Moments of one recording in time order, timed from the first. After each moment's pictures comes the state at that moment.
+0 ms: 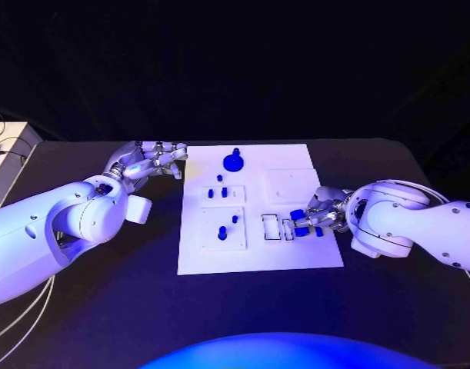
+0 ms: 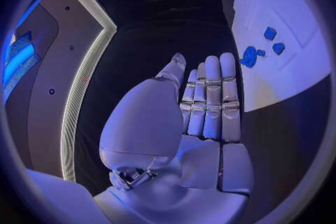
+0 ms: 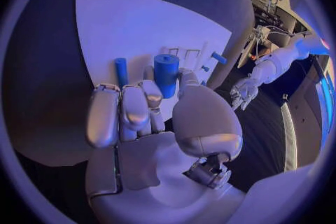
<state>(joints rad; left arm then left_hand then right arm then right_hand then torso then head) 0.97 -0.88 0.21 1.50 -0.25 -0.24 0.26 1.45 -0.07 0.11 0.10 0.05 1.07 0.15 0.07 0.06 1.20 0.09 0.15 0.06 1.10 0.03 0.83 0.39 0.14 1.14 0.03 0.41 1.02 1.18 -1.00 -0.12 1.76 -1.14 -0.13 -0.64 1.03 0.01 -0.15 0.16 0.68 1.08 0.02 0.21 0.91 1.30 -0.05 1.05 1.30 1.45 -0.10 1.22 1.01 0.07 1.47 -0.11 1.24 1.31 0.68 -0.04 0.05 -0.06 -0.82</state>
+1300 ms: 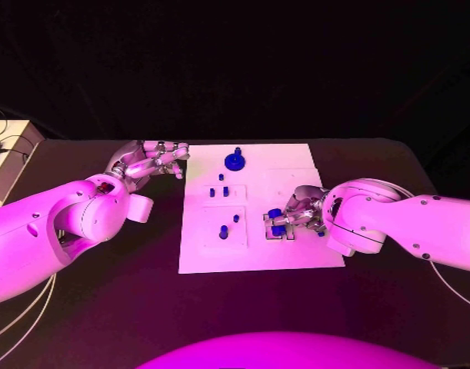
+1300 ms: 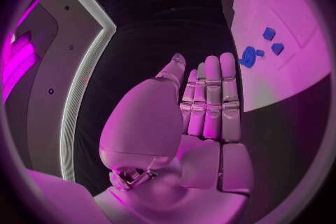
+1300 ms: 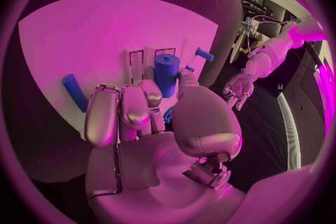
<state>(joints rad) 0.97 -0.88 0.21 1.50 -0.25 -0.24 0.25 1.45 -0.07 0.11 0.10 0.05 1.07 0.15 0.07 0.06 1.20 0.09 0.15 0.06 1.10 0.03 0.83 0.39 0.14 1.14 0.03 0.41 1.02 1.18 -0.88 -0.12 1.71 -1.05 -0.17 -0.65 1.03 0.03 -0.15 0.15 0.55 1.09 0.02 0.21 0.90 1.30 -0.05 1.04 1.29 1.45 -0.10 1.22 1.00 0.07 1.47 -0.11 1.24 1.31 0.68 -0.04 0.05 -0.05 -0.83</state>
